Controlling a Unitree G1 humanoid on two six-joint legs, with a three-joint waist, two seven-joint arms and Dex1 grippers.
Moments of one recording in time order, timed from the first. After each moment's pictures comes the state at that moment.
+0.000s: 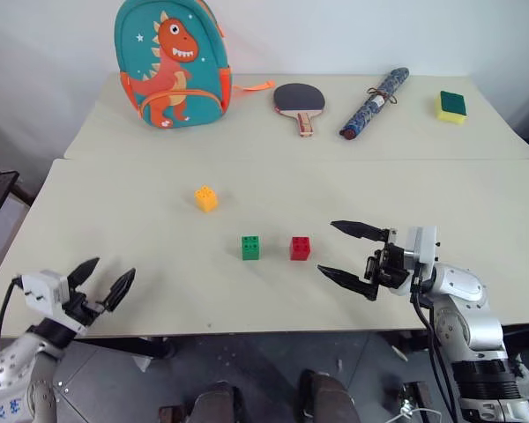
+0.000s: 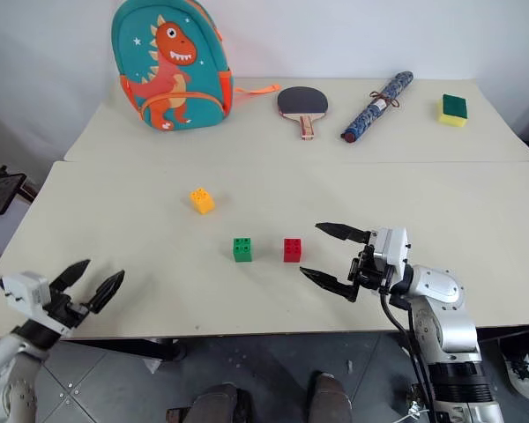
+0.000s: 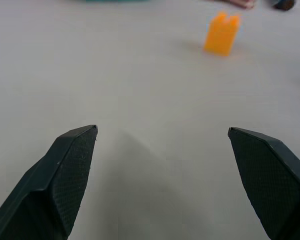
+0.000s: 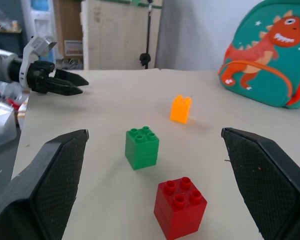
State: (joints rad) left arm 0.17 0.43 0.54 0.00 -0.47 0.06 -0.70; right arm -0.22 -0.49 -0.08 -0.05 0.52 -0.07 1.21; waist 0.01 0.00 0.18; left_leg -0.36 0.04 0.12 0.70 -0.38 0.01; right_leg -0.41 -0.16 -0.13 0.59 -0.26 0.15
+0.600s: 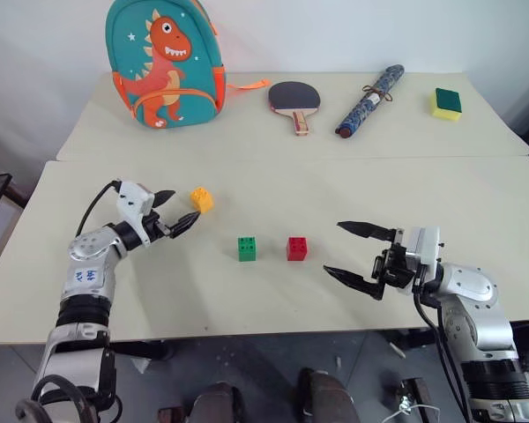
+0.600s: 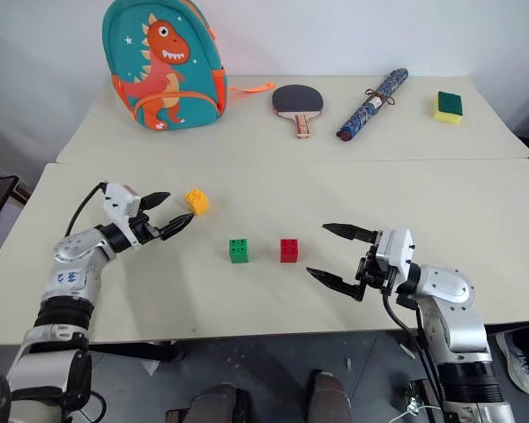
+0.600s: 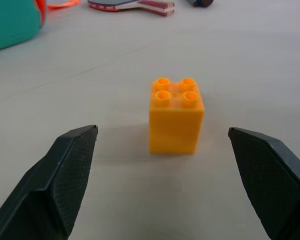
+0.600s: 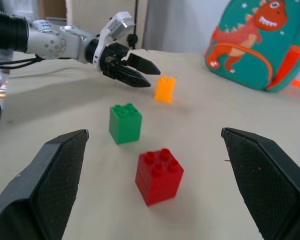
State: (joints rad) left arm -0.70 0.51 0.16 0.78 -0.22 -0.13 -0.84; right arm -0.17 -0.53 -0.10 -0.08 0.49 -0.08 1.15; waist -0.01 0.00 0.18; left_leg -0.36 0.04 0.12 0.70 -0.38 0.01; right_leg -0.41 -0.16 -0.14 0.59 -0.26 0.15
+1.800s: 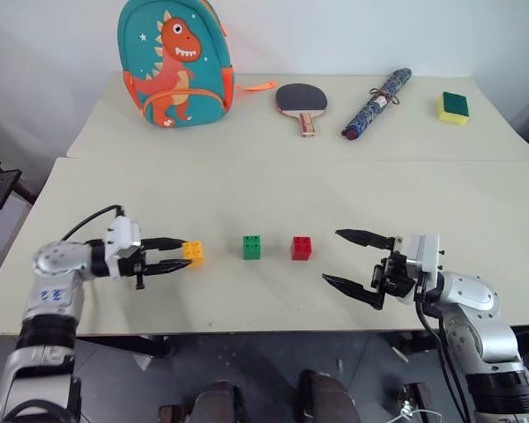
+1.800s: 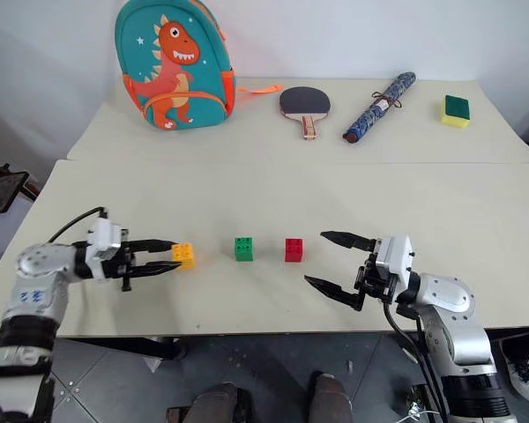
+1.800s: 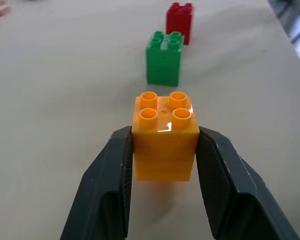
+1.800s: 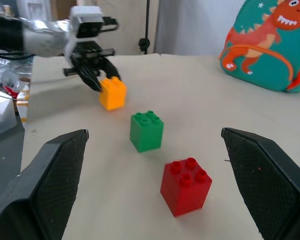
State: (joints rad) left arm -0.55 0.67 0.08 0.61 -0.32 -0.25 -1.45; right arm -0.15 -0.55 -0.08 -0.14 0.54 -0.02 1.16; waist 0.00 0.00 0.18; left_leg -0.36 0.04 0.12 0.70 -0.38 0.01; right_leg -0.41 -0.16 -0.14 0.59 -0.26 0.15
